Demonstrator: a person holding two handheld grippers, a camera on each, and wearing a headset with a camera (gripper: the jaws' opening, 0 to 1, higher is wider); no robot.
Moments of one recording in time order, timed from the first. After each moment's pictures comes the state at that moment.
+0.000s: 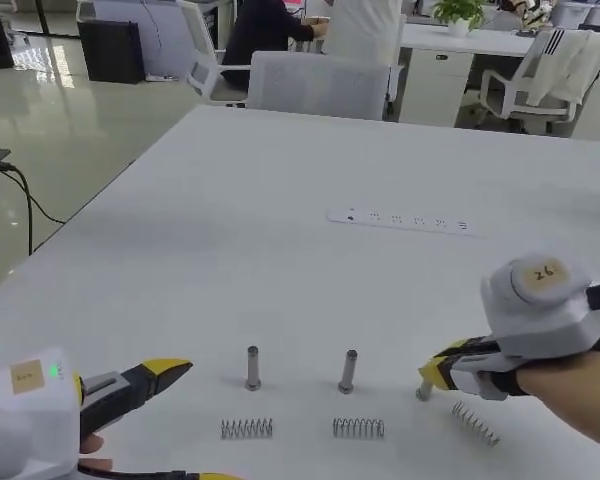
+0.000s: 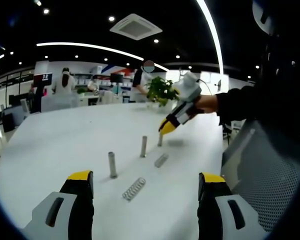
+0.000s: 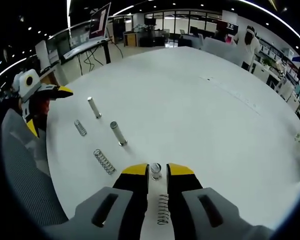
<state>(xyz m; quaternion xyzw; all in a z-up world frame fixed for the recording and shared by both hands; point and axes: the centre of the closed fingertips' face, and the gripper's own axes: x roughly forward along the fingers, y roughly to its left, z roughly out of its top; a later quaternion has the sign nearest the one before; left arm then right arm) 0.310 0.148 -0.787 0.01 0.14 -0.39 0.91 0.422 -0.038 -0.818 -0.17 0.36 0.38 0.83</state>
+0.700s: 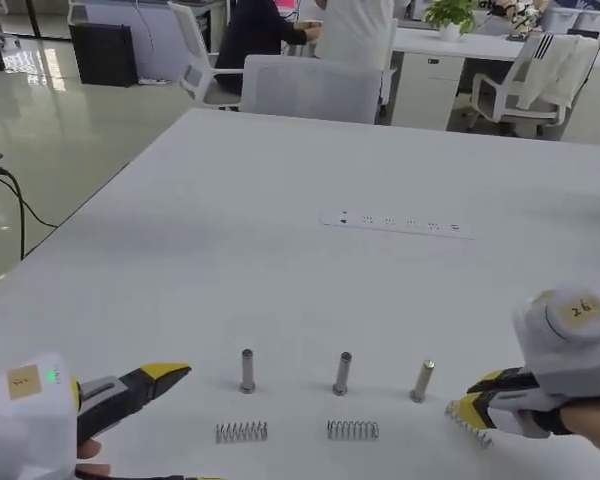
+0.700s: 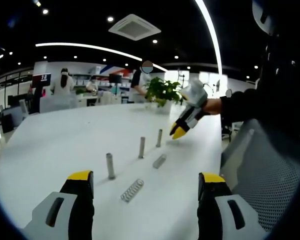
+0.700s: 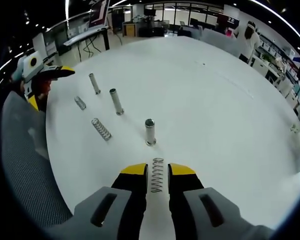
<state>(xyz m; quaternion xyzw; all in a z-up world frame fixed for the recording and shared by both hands) 0.311 0.145 -0.786 0.01 0.14 -0.40 0.91 0.392 -0.084 -0.838 -0.20 0.40 0.37 0.82</state>
